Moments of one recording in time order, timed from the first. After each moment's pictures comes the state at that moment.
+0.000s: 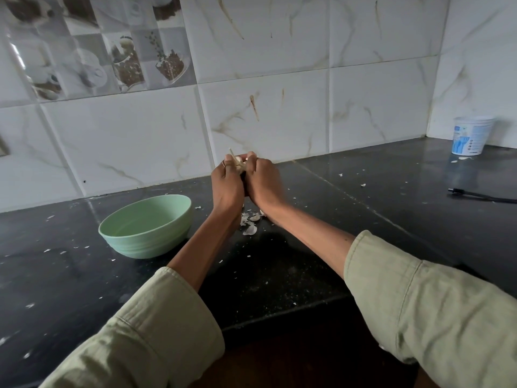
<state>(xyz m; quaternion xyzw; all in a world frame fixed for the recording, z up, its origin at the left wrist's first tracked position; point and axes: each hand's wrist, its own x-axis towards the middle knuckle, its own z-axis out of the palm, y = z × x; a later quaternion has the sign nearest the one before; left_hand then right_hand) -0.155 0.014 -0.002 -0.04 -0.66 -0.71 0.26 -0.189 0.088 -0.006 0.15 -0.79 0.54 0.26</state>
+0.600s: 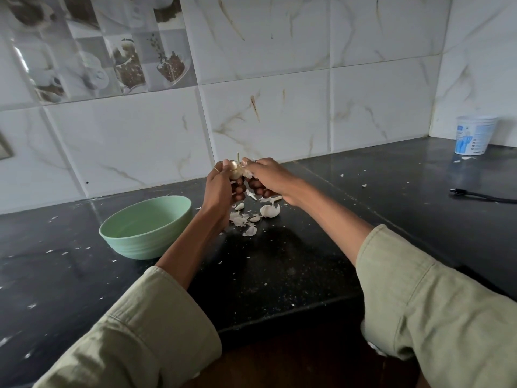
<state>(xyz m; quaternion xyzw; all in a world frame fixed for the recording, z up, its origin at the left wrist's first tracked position) -0.161 -0.009 -0.003 -0.06 -0.64 -0.75 0.16 -0.190 0.128 0.015 0.22 -0.81 0.55 0.00</state>
